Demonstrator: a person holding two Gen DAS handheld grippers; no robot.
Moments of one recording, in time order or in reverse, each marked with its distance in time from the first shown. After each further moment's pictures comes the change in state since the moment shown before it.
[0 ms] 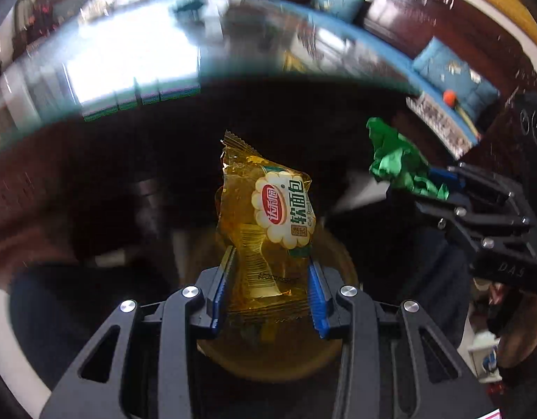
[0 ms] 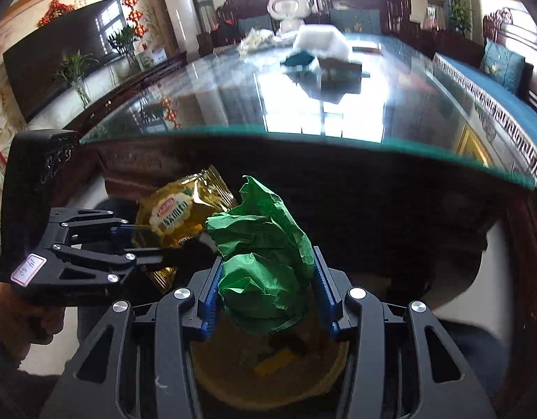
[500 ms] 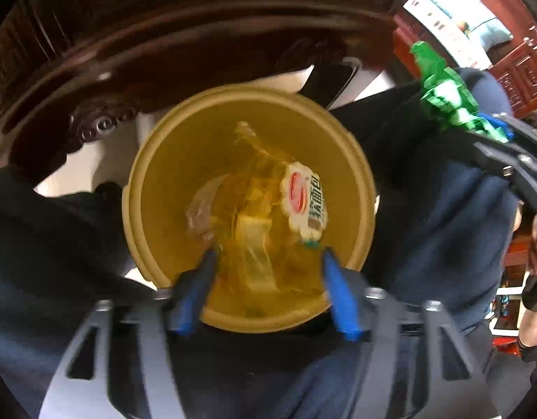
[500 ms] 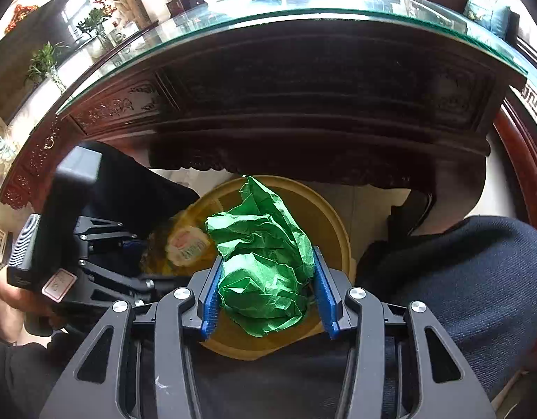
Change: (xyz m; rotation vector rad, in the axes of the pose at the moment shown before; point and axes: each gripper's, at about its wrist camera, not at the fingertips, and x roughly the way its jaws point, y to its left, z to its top) left arm 0.092 -0.008 -0.063 0.038 0.331 -0.032; right arm 0.024 -0.018 -0.059 0.097 0.150 -0.029
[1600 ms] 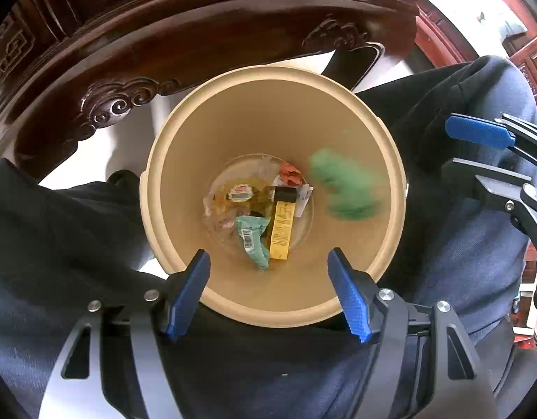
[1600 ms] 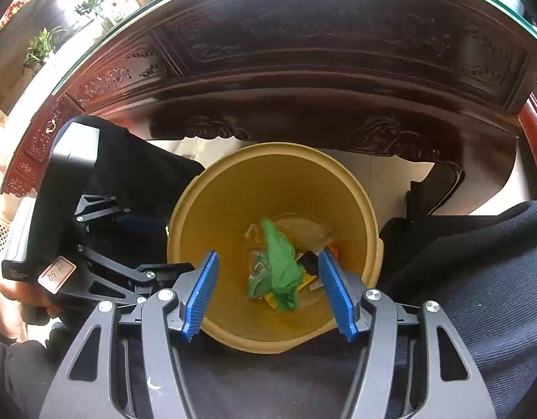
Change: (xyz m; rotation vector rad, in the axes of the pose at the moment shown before) left arm 0.011 0.017 -0.002 0.004 0.041 0.059; right arm 0.039 0.008 -0.003 -0.005 0.125 0.052
